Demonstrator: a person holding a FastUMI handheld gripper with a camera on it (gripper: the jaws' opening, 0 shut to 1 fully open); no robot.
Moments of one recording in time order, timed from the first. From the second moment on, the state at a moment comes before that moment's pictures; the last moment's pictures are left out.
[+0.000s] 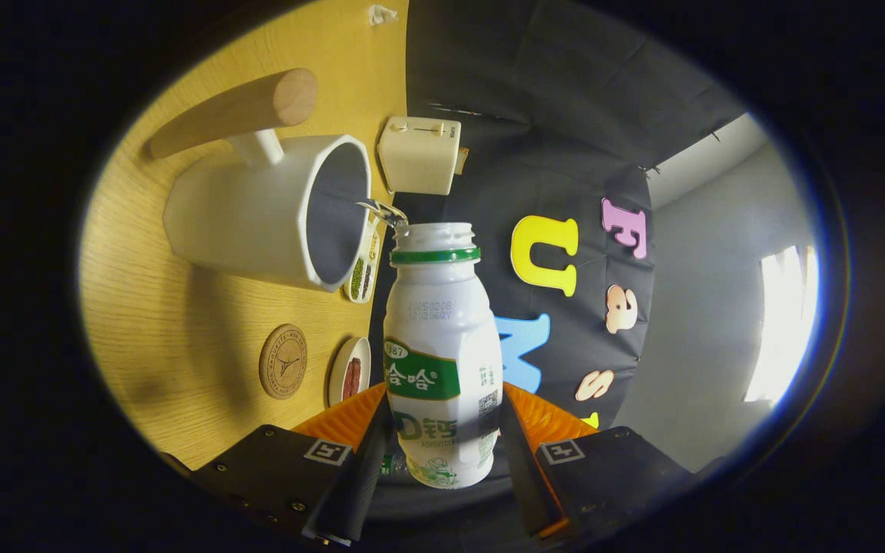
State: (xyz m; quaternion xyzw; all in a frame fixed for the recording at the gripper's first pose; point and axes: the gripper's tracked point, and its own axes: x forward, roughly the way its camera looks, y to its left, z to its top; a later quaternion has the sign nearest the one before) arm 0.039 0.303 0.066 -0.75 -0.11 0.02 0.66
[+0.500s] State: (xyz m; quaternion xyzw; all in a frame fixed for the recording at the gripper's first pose) arm 0.040 0.308 0.070 -0.75 -0.12 0.01 0.65
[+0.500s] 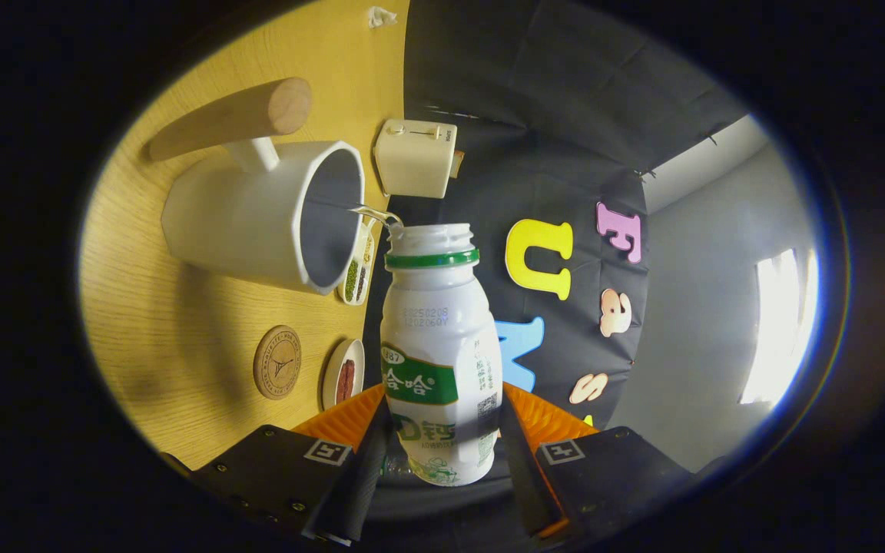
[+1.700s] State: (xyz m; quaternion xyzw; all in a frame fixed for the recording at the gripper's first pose) arm 0.037 0.320 0.079 -0.76 -0.14 0.01 0.64
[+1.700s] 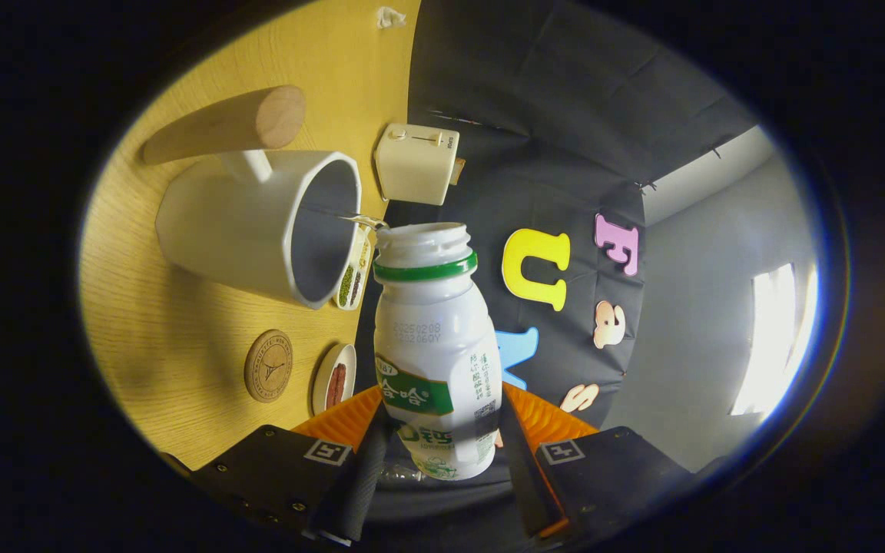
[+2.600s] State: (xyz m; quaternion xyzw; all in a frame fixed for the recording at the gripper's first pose) arm 0.047 0.311 0.064 -0.76 -0.11 0.02 0.64
